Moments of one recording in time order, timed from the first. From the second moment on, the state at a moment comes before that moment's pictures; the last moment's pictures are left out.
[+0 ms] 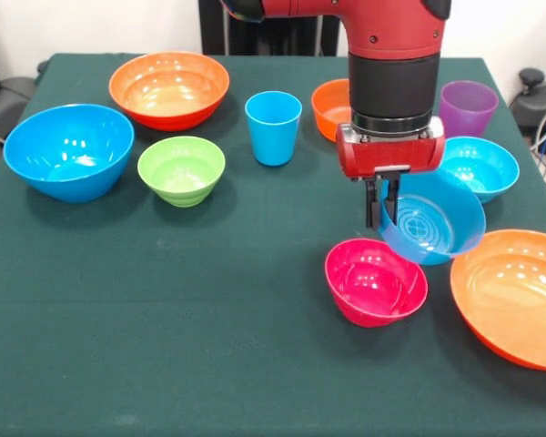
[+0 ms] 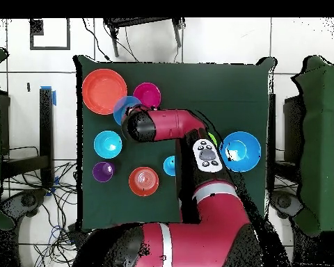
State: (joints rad) arm -0.26 -0.46 0.23 1.47 -0.26 0.33 1.80
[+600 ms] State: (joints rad) arm -0.27 -0.42 0.24 1.45 -0.26 0.33 1.80
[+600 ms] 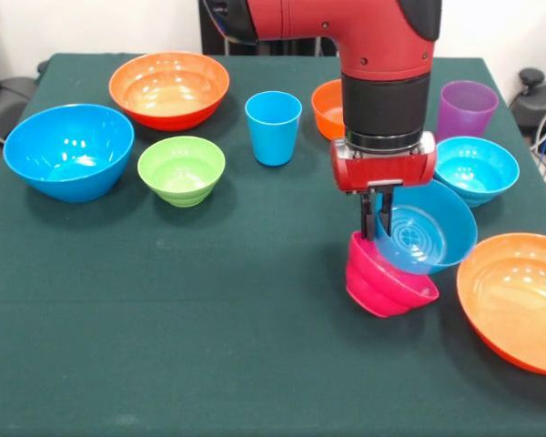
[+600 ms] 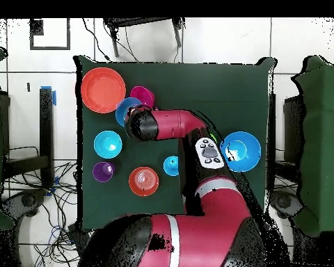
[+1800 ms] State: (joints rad) arm -0.31 -0.61 0.27 1.48 -0.26 0.42 1.80
